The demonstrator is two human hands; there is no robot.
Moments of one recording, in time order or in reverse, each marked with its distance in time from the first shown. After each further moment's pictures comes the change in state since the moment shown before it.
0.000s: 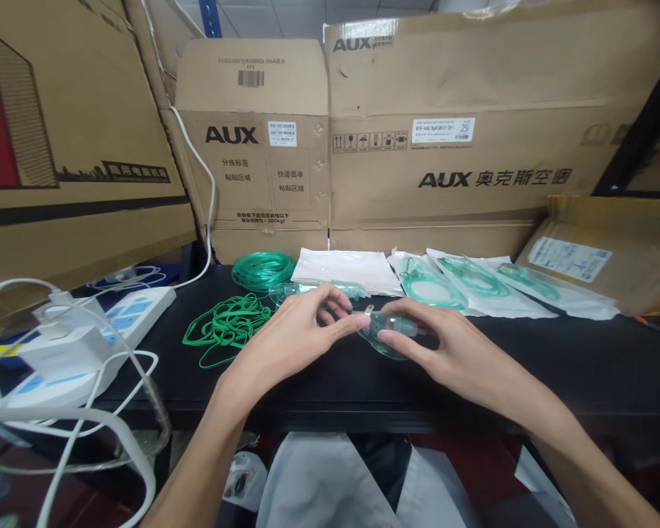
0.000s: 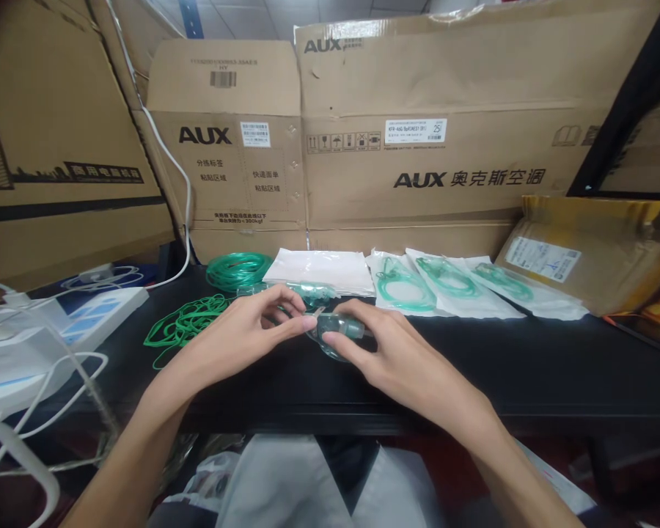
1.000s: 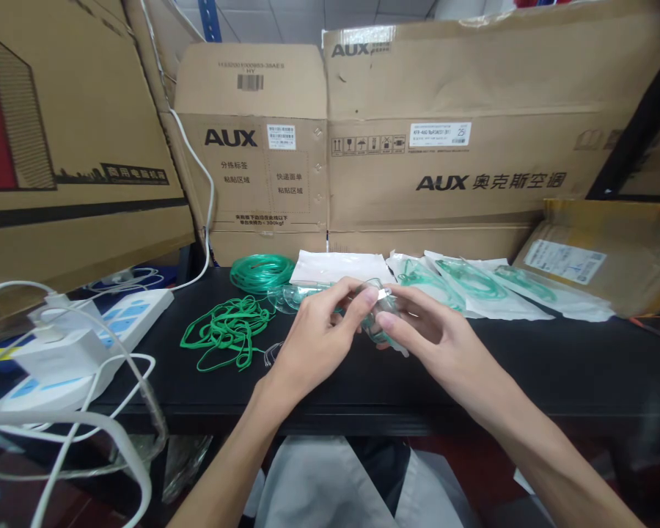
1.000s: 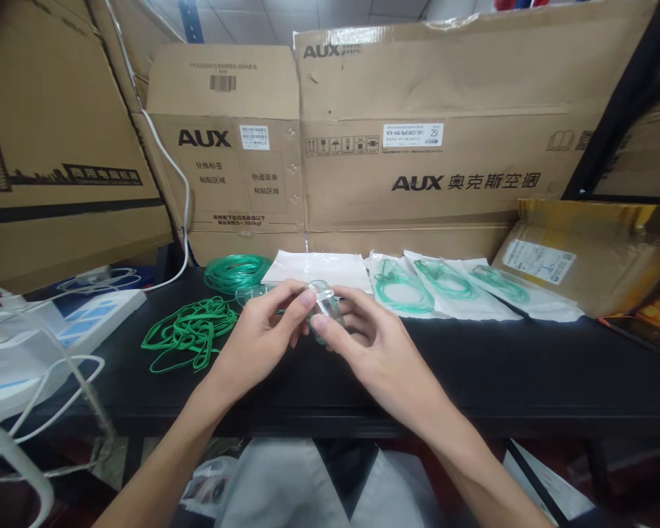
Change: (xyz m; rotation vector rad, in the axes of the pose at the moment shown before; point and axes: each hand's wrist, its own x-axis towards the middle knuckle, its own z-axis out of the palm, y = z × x) left_hand 0.007 0.010 0.033 -0.302 0.160 0.232; right_hand 0.003 -0.011 0.022 0.778 0.157 0.010
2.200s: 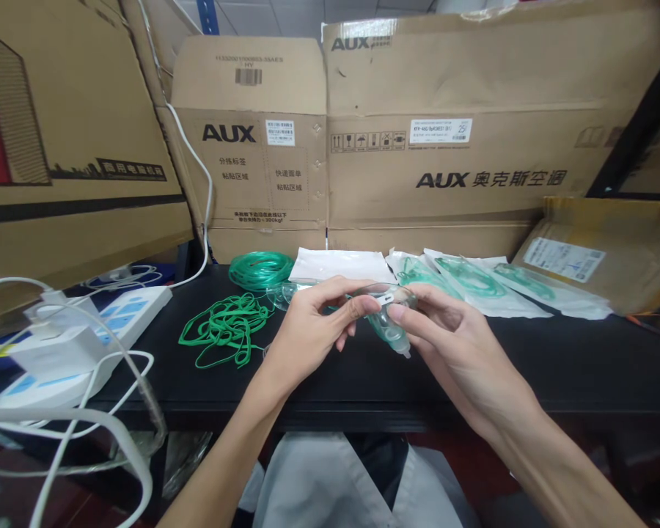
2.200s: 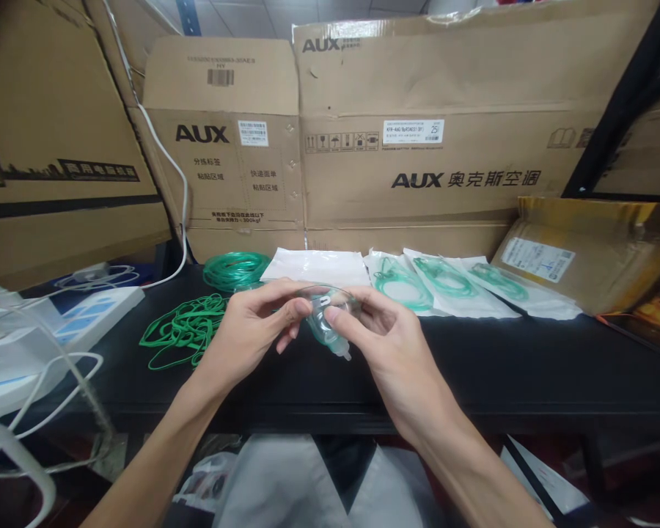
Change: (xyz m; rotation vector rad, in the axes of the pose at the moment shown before) left_hand 0.000 0.004 -0.006 -0.277 0.007 -0.046; right_hand -0.006 -0.008 0.006 0.266 0.084 -0.012
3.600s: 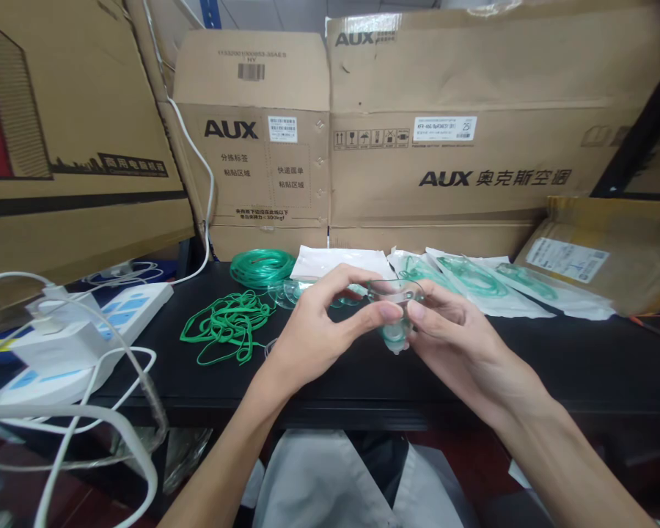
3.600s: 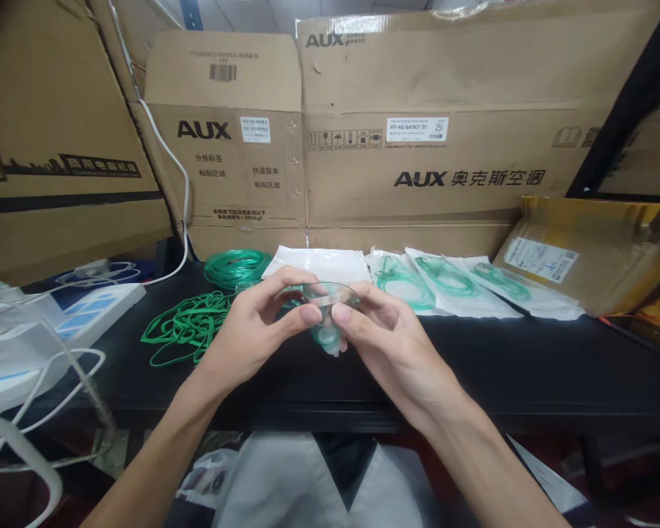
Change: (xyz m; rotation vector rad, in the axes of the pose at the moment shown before) left_hand 0.000 0.007 0.004 0.096 -0.025 0.206; right_hand 0.005 -0.003 -0.007 0.161 -0.161 0.069
